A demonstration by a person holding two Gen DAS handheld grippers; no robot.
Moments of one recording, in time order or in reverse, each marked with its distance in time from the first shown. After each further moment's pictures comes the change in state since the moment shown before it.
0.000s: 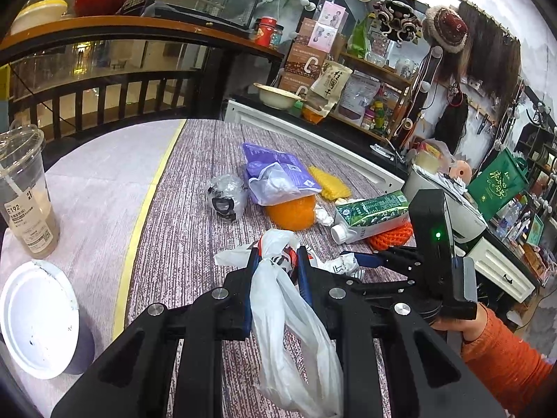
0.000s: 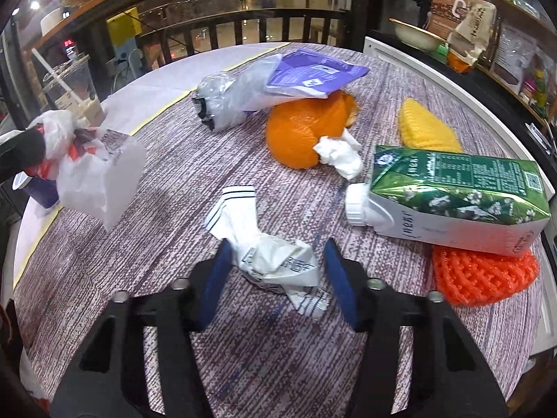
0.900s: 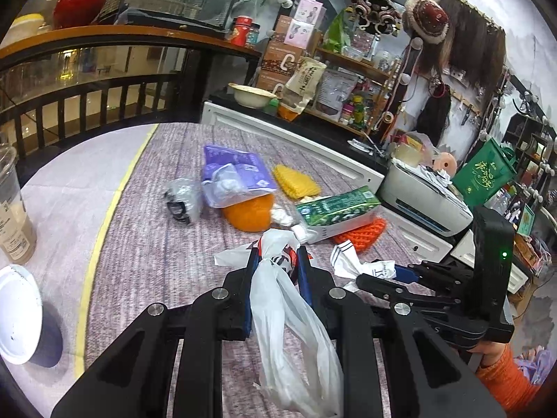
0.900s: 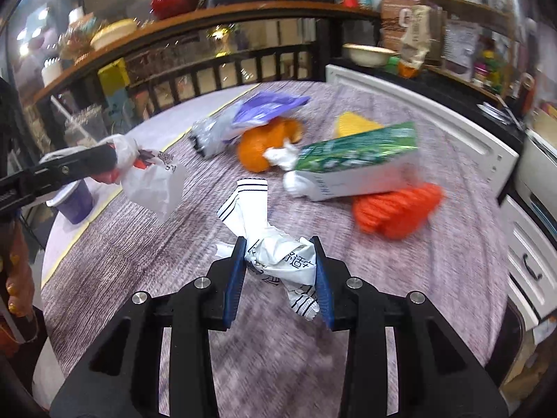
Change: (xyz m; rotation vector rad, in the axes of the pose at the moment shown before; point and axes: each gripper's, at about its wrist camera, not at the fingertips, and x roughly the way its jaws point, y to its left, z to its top) left arm 0.006 -0.048 0.002 0.045 0.000 -0.055; right arm -0.095 -0.033 -0.056 0.152 -0.183 -0.029
